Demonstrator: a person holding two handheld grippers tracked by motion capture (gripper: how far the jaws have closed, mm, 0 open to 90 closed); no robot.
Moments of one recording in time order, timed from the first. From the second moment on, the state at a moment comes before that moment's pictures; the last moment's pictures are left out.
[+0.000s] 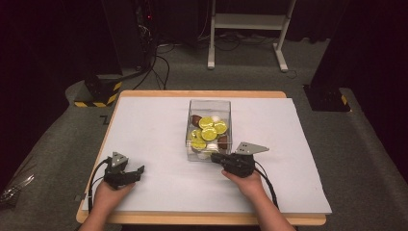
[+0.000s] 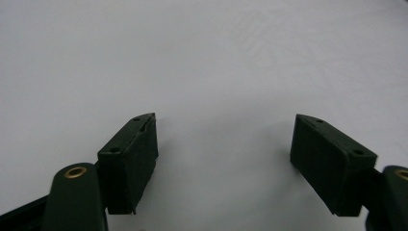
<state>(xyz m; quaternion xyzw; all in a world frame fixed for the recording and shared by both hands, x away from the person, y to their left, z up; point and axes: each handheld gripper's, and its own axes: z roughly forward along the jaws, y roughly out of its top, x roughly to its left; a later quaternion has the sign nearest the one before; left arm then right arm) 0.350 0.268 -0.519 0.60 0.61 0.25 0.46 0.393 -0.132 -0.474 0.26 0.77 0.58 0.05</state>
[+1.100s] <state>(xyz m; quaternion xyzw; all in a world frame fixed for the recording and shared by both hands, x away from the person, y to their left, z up) 0.349 0.269 -0.518 0.60 0.61 0.25 0.46 0.372 -0.138 -0.475 0.24 0.78 0.58 0.03</state>
